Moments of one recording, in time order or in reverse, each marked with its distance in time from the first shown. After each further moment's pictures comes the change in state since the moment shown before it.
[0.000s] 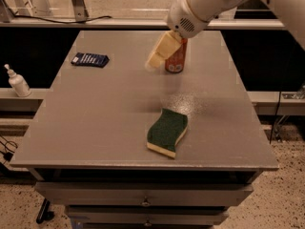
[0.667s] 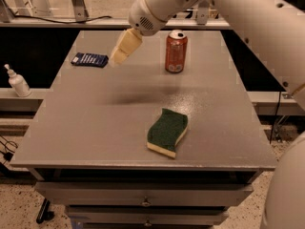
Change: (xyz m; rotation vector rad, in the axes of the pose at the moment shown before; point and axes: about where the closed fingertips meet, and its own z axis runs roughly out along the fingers) arm -0.076 0.002 0.069 -0.070 -0.105 -0.046
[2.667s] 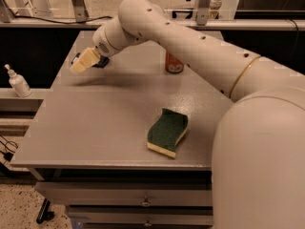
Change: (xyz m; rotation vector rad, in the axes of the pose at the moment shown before) arm -0.040 -0.025 0.157 0.069 -0.182 0.125
